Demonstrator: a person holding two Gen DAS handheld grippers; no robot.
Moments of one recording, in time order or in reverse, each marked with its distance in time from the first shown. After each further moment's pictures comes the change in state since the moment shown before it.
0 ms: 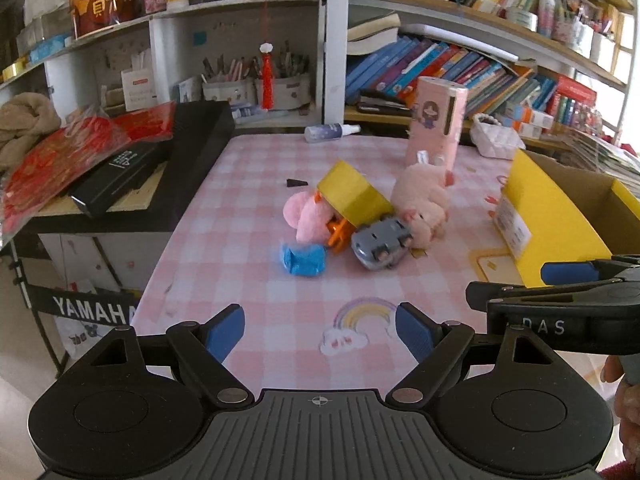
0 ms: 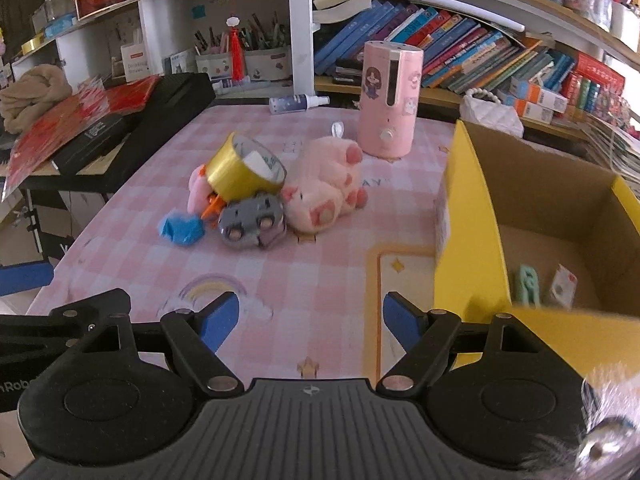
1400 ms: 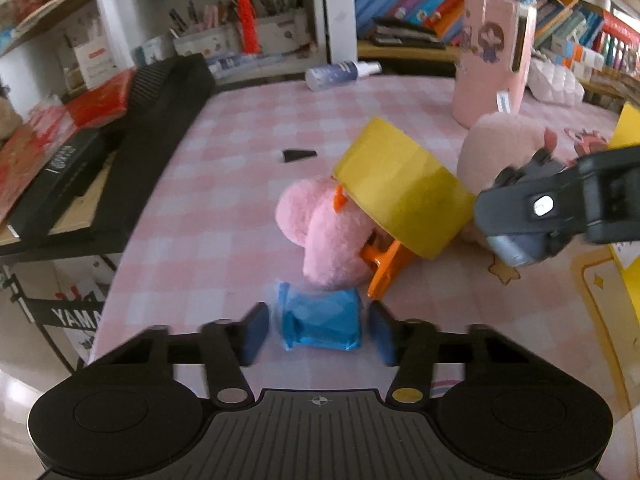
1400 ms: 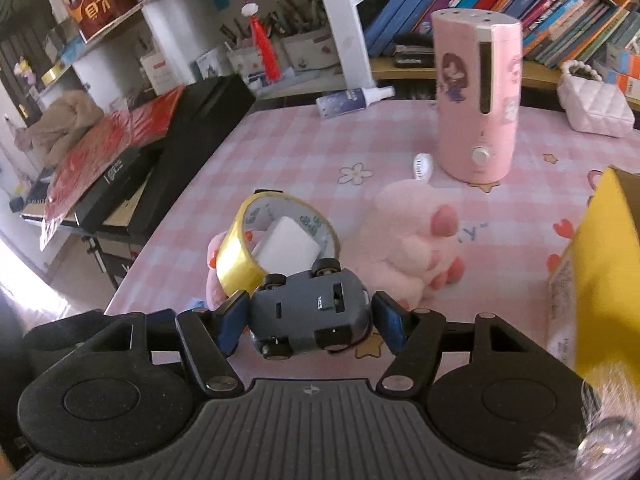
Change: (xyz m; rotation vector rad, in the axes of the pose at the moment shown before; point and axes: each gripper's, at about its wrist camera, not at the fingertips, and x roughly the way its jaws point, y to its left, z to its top) left arm 0.145 0.001 0.043 0.090 0.177 0.049; right arm 0.106 -0.021 0.092 0.086 0.098 0.267
